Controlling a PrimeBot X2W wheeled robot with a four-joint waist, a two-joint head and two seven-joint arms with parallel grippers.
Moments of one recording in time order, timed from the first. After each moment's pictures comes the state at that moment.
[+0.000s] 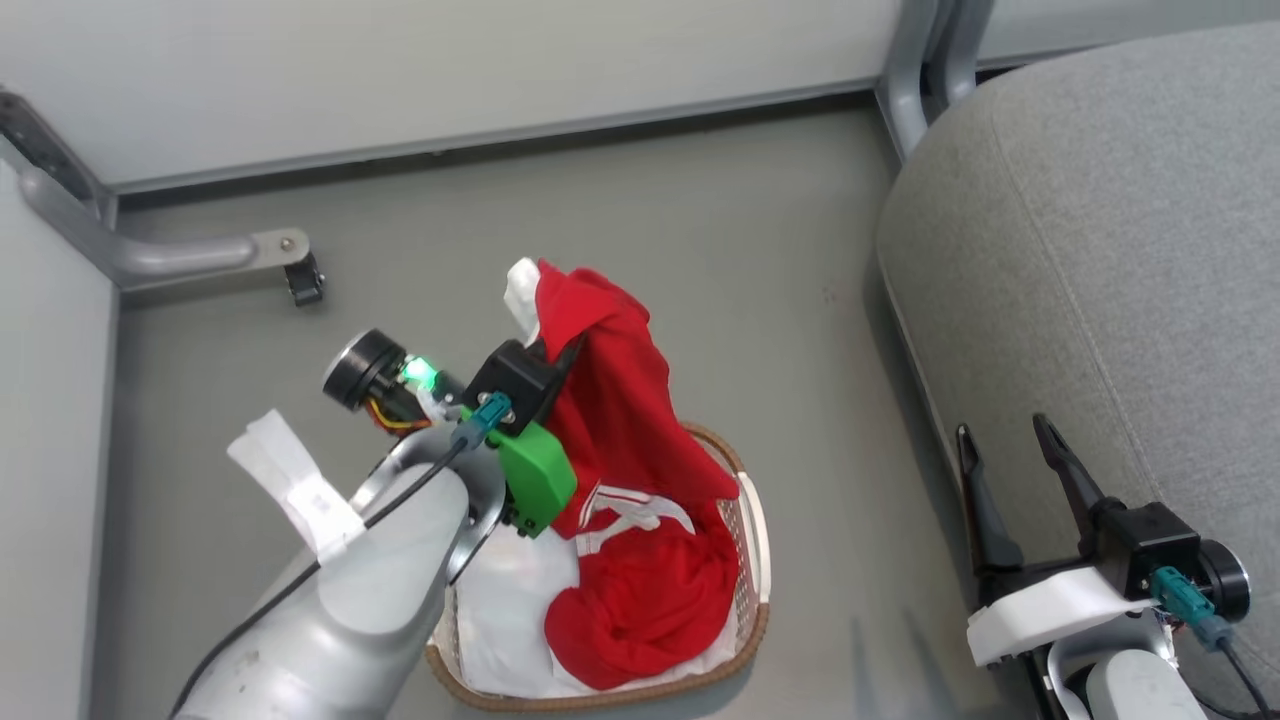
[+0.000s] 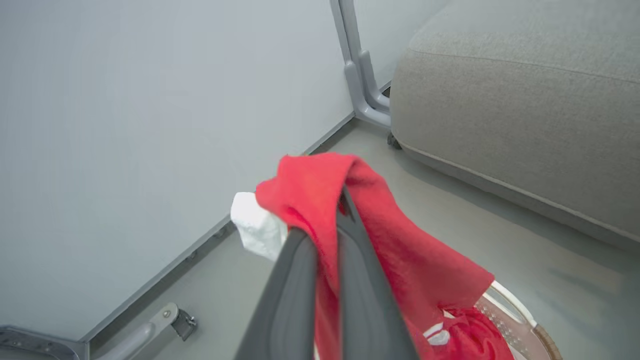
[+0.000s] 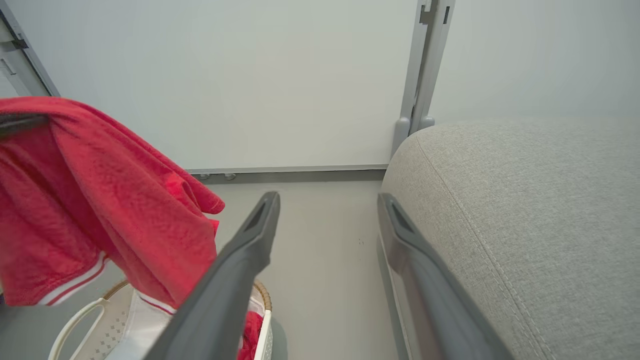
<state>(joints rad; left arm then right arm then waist) -0.67 0.14 -0.71 0.74 -0.19 -0.13 -0.23 -0.07 -0.05 0.01 0.15 0.11 0.13 -0.26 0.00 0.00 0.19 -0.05</state>
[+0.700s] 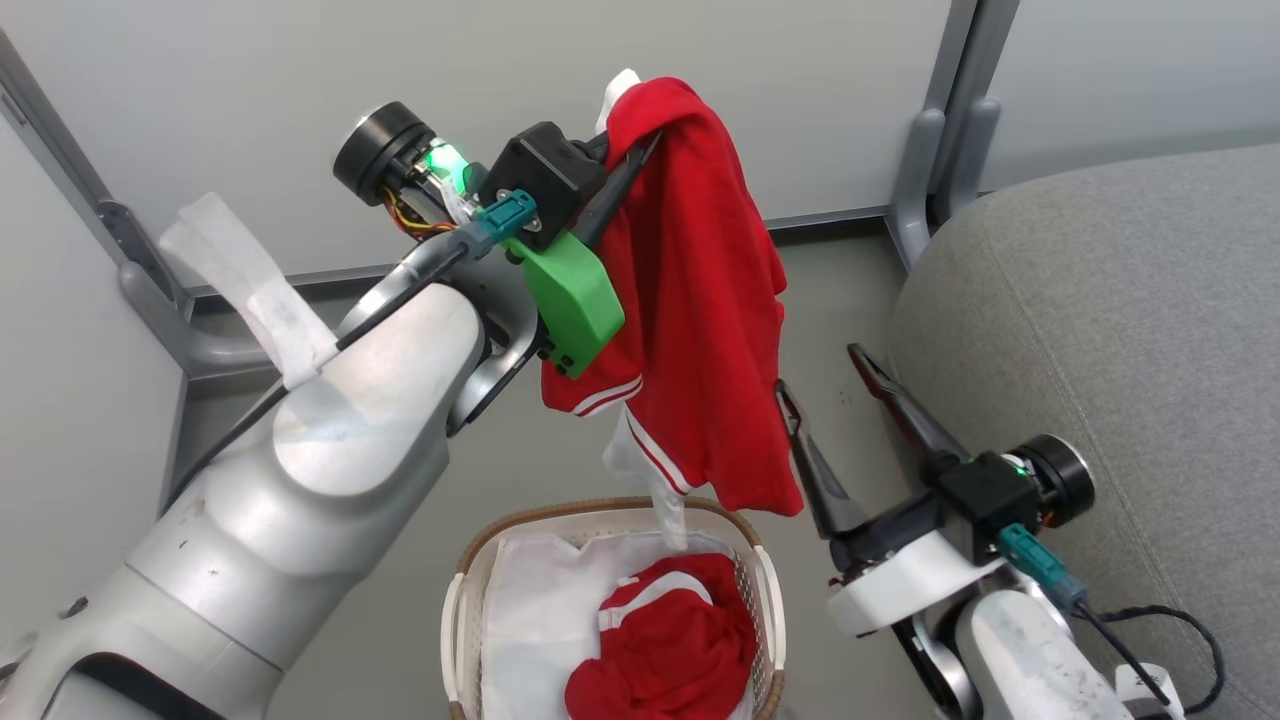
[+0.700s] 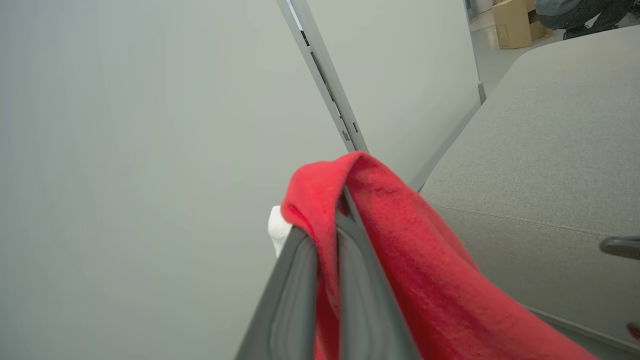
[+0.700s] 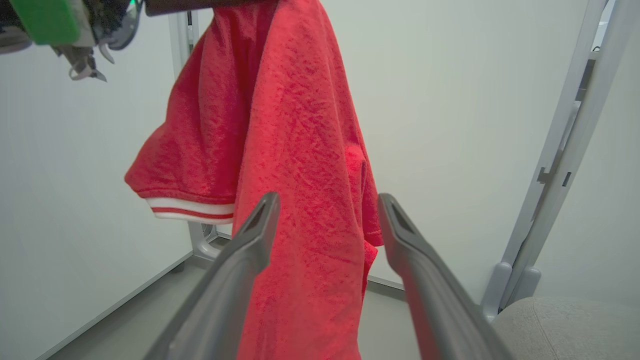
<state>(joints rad) -0.98 0.23 -0.88 0.48 -0.45 -0.13 -0.07 -0.21 -0.05 0.28 0.10 0.07 0.13 -0.26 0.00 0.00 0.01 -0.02</state>
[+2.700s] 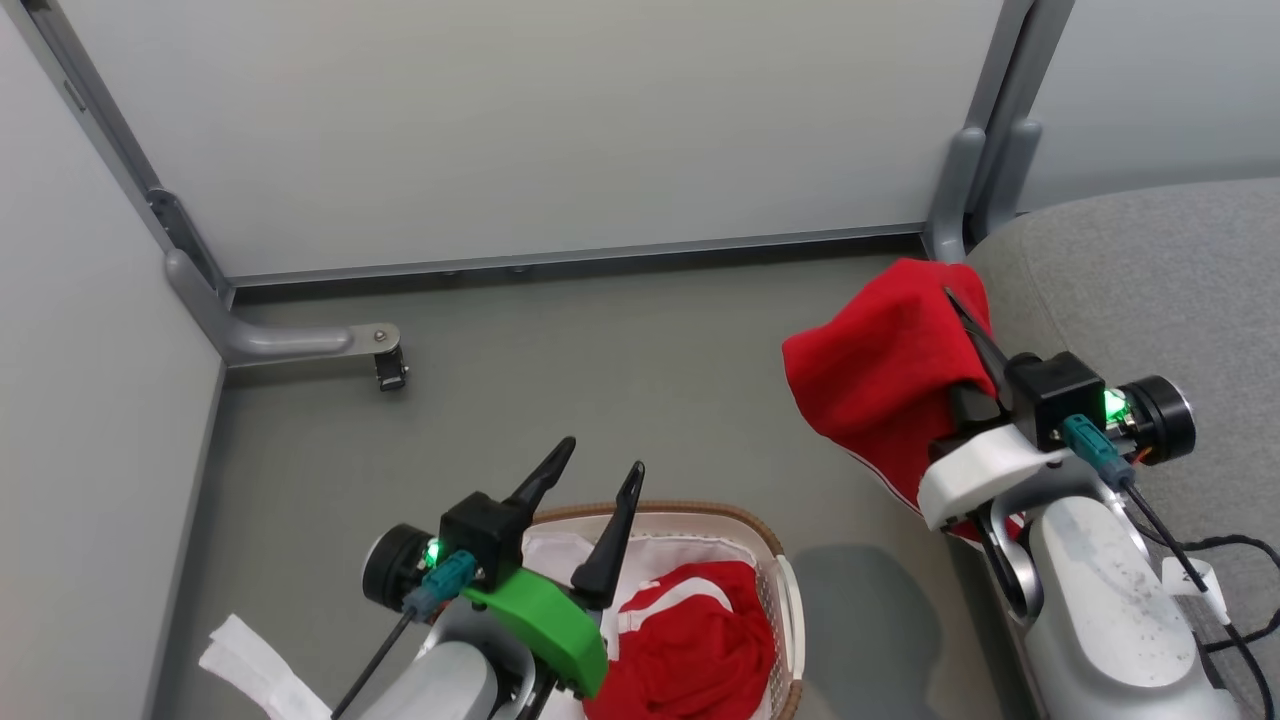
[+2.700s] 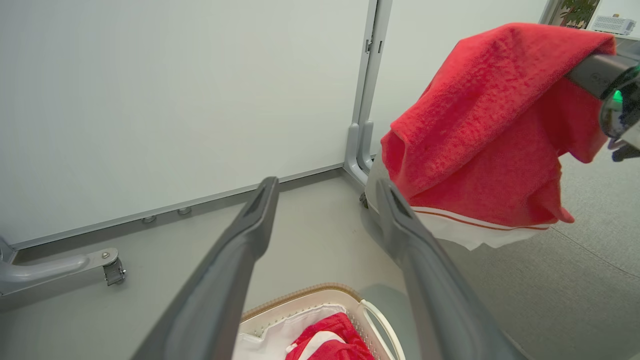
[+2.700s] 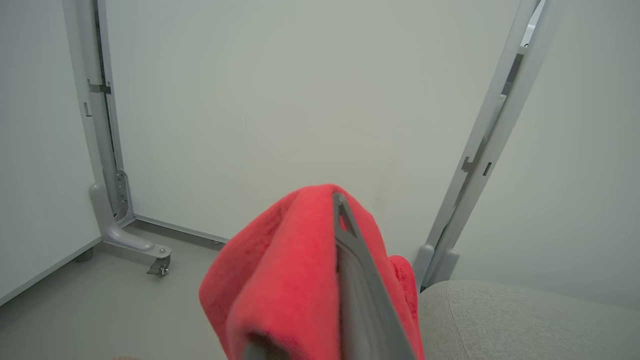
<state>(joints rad) -0.36 0.19 -0.77 0.39 -0.57 0.00 -0.26 -0.39 -0.05 0.07 0.38 -0.05 0.13 -0.26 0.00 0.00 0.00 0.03</state>
